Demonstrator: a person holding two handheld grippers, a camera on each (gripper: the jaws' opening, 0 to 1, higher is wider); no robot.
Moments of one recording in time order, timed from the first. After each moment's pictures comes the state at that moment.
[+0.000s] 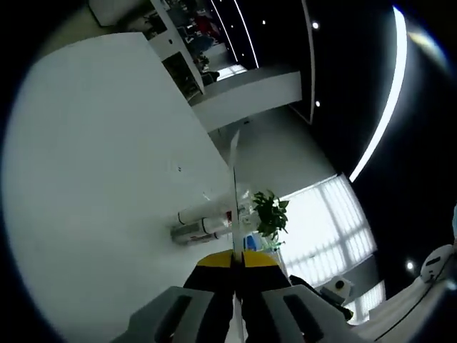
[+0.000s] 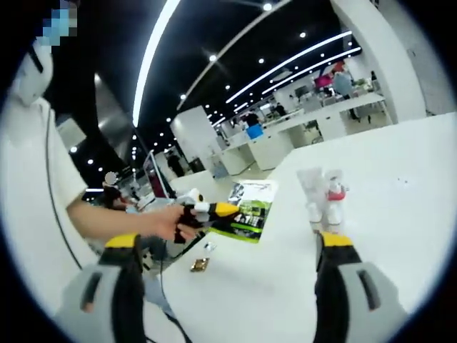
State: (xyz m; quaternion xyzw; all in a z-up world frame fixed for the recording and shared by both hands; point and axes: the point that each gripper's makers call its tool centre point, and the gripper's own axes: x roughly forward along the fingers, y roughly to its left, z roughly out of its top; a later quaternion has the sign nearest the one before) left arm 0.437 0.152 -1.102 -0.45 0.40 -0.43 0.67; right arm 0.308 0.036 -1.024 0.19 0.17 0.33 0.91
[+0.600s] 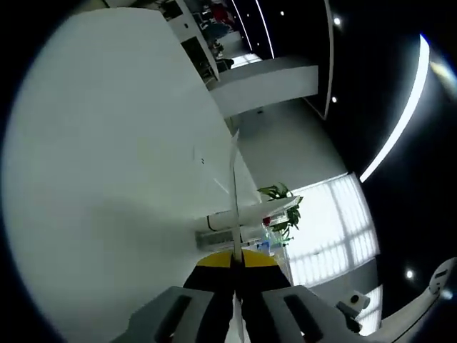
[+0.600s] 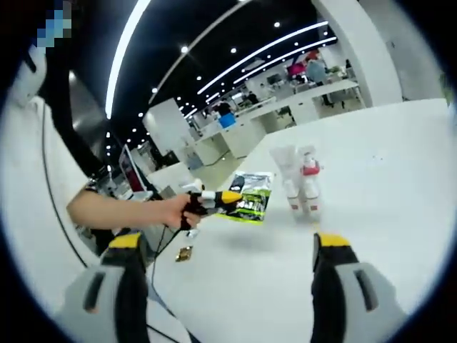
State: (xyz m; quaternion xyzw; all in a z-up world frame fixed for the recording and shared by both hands) left arm 0.476 0.132 -1.156 -0.45 0.44 -0.42 0.65; right arm 0.296 0.019 -1.050 0.19 0.23 0.25 0.92
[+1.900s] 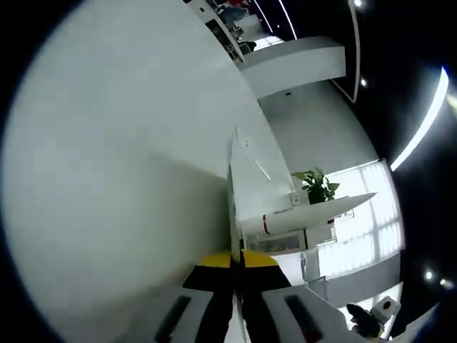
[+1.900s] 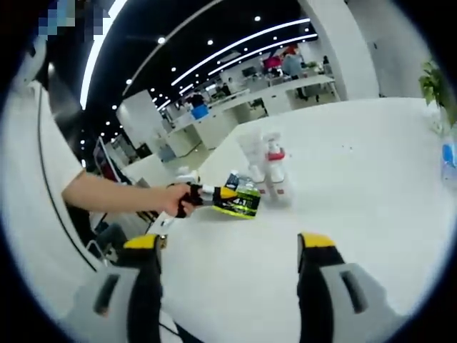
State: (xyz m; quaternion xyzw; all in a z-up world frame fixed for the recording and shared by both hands) left arm 0.499 0.102 -1.230 -0.37 0.51 -0.38 0.67; right arm 0.282 -0.010 -1.073 0.17 0.27 0.18 0.93
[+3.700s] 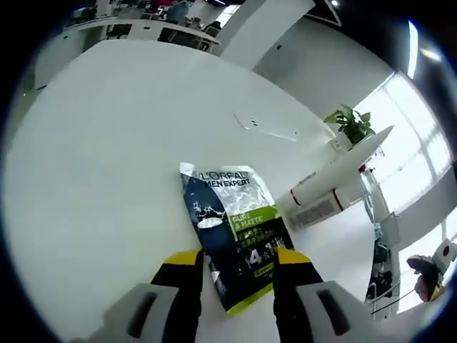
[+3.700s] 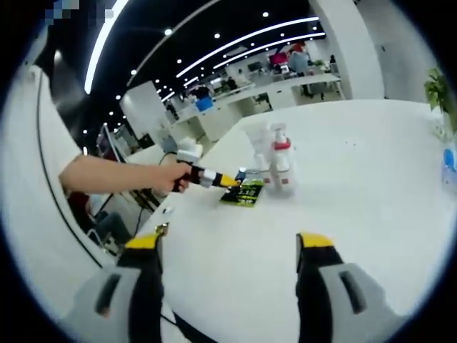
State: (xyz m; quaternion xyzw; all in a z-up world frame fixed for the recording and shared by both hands) left arm 0.509 0.136 -1.240 -0.10 0.52 -0.38 0.76; right arm 0.264 0.000 -1.084 0.15 0.28 0.19 0.93
